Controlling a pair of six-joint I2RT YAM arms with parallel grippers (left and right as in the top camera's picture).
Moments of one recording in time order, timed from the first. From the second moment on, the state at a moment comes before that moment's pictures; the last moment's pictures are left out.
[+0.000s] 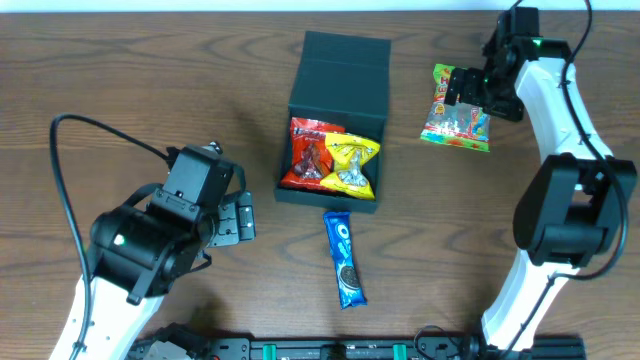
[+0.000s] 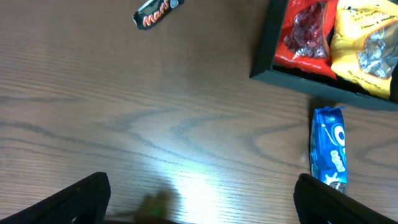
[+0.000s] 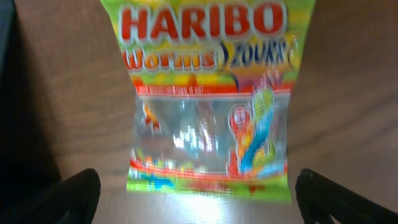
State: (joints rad) left arm -0.47 1.08 1.26 -1.36 -0.17 -0.53; right arm -0.07 2.11 1.78 -0.96 -0.06 0.21
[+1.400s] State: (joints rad) left arm -0.47 1.08 1.26 -1.36 -0.17 -0.54; right arm -0.07 2.29 1.79 -0.86 -0.05 0.17
